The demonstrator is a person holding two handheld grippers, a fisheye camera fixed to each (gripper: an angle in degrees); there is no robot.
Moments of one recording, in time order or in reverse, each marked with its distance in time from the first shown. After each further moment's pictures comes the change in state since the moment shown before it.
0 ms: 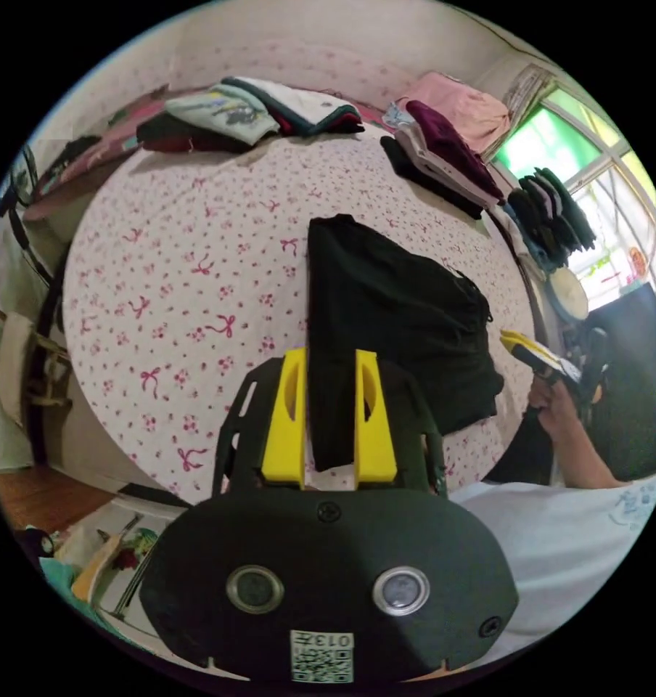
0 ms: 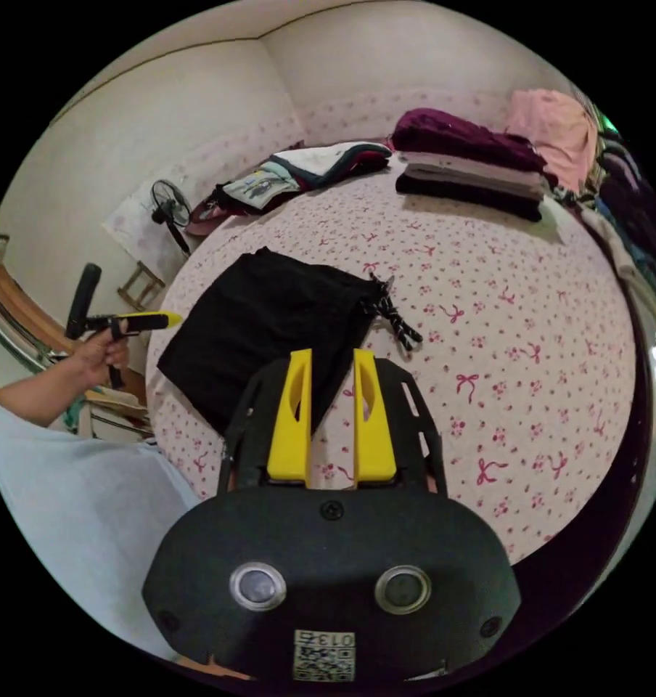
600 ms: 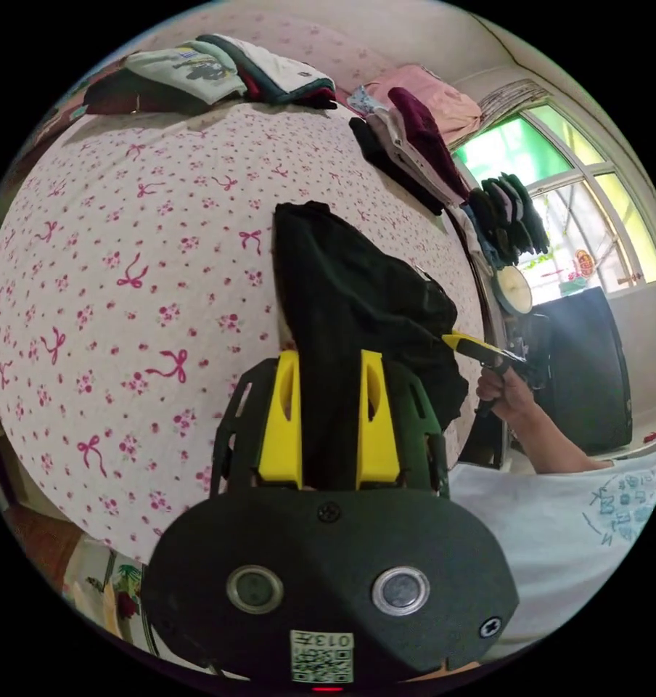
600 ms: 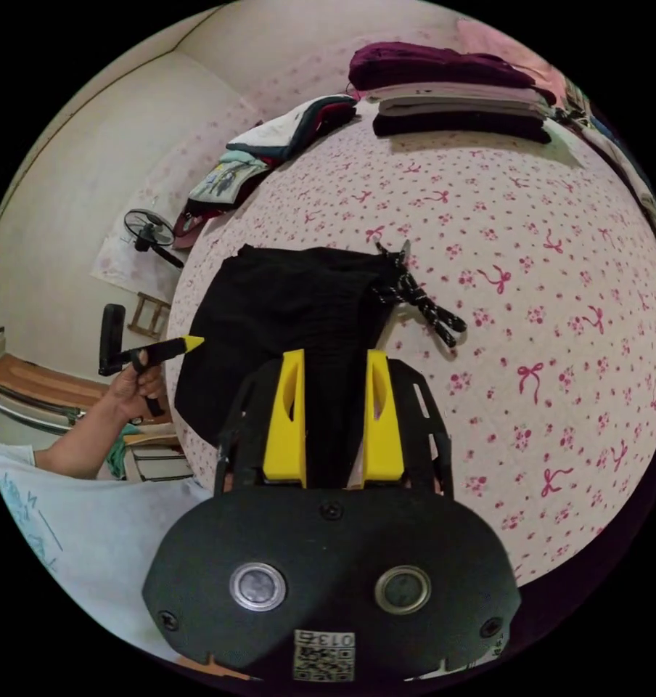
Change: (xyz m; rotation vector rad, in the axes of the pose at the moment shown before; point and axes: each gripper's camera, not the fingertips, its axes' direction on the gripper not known) left arm -0.068 -0.096 0.044 -0.083 0.299 0.033; right arm 0.054 -0.034 0.035 -0.142 -0.129 0.234
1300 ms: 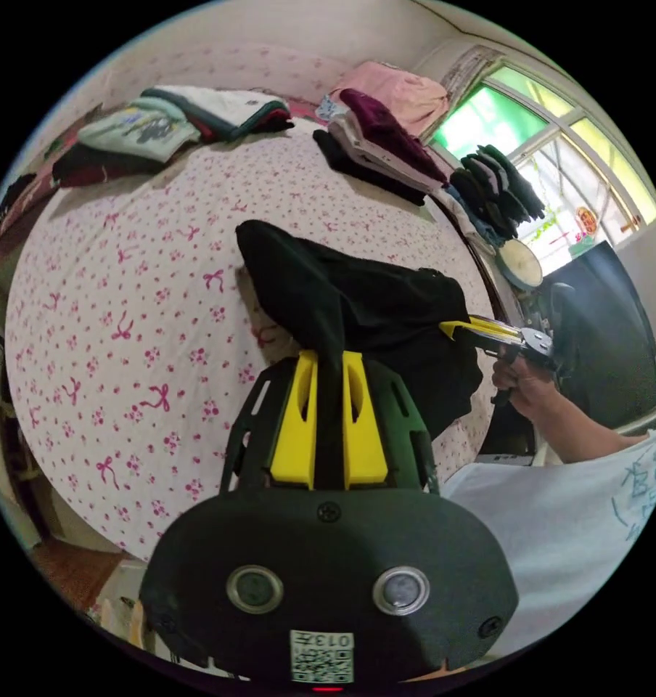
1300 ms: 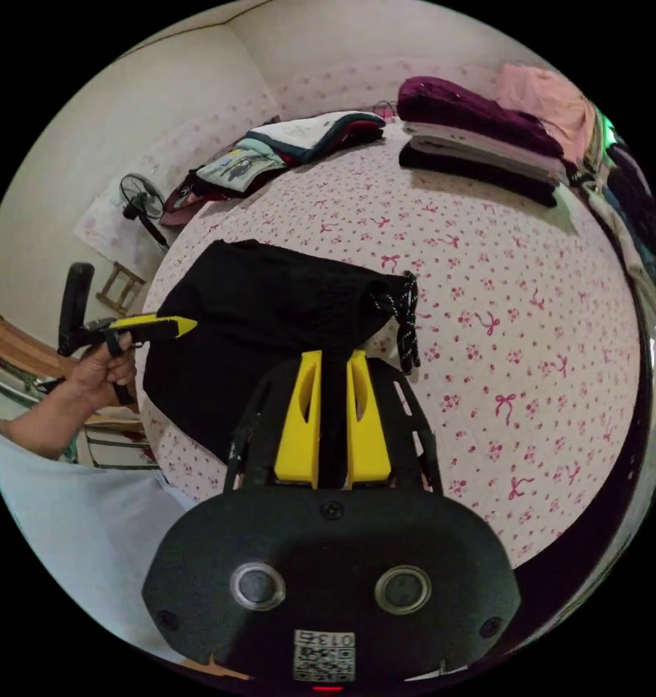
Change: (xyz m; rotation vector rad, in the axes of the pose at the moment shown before) left arm 0.068 -0.057 -0.022 0.053 -0.125 0.152; right arm -0.035 -0.009 -0.037 0.041 0.178 -0.139
